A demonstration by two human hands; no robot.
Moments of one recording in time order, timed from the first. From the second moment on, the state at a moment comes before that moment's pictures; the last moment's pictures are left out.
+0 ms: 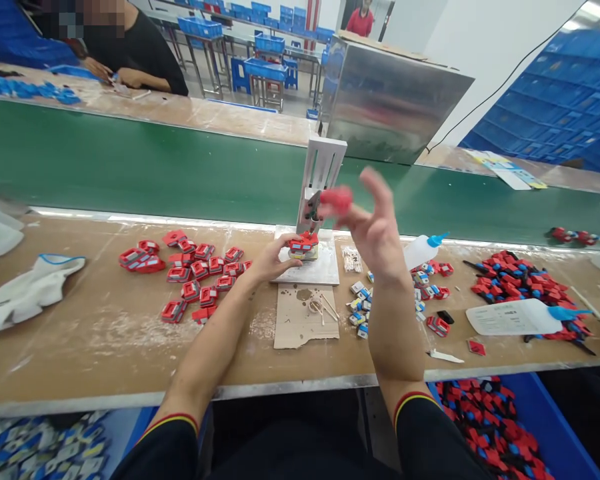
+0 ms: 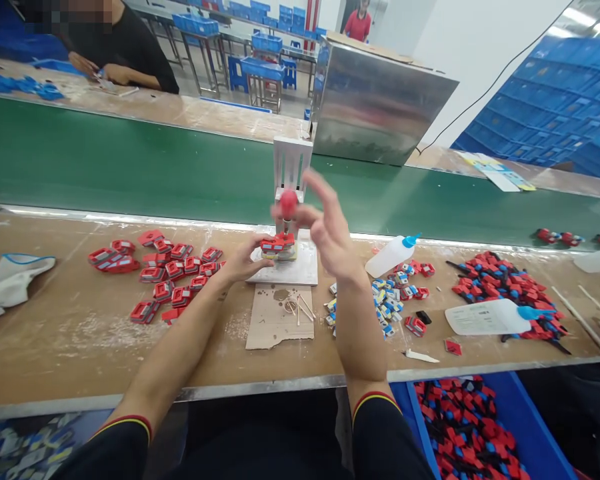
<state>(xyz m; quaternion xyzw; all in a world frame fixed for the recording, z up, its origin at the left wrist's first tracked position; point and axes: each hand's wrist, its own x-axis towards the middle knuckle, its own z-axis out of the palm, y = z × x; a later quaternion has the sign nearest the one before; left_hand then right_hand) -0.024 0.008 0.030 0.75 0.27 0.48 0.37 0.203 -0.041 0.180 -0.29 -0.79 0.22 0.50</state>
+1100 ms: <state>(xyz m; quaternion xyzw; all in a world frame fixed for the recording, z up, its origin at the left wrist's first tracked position) -0.002 0.032 0.009 0.62 0.39 0.54 0.42 0.293 0.129 0.072 -0.71 -0.65 0.19 0.22</state>
